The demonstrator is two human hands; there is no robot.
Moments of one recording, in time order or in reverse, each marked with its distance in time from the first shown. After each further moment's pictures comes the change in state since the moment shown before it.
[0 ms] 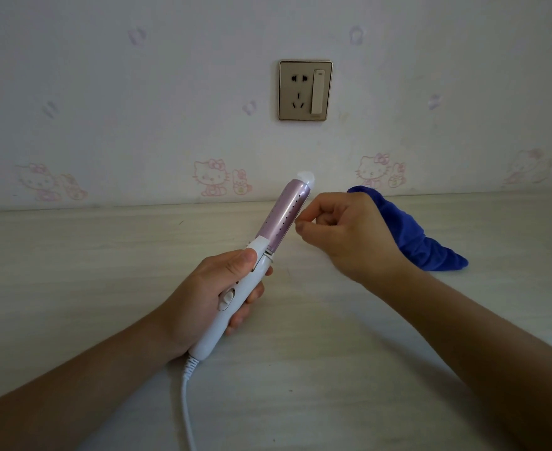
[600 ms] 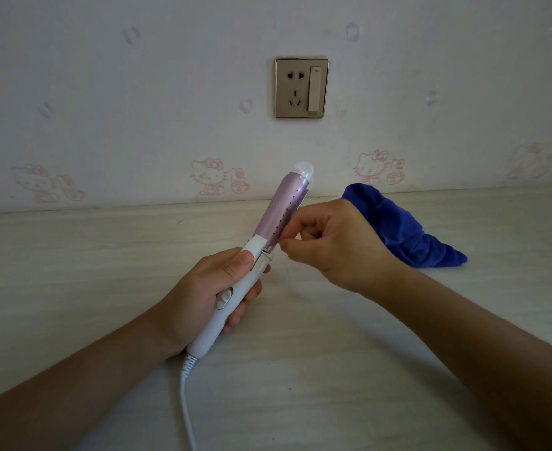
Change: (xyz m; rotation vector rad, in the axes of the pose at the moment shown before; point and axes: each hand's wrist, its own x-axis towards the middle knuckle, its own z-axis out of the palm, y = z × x) left_hand 0.002 0.003 0.002 0.063 -0.007 0.011; right_hand -0.009 -0.008 0.001 -0.047 -0.163 -0.059
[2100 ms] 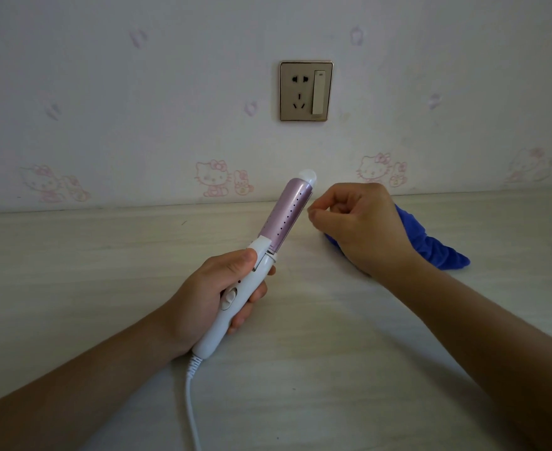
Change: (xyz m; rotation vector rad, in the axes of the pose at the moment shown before) left_hand 0.000 -0.003 0.004 -0.055 -0.014 -0.019; right_hand 0.006 0.009 -0.017 0.023 0.270 0.101
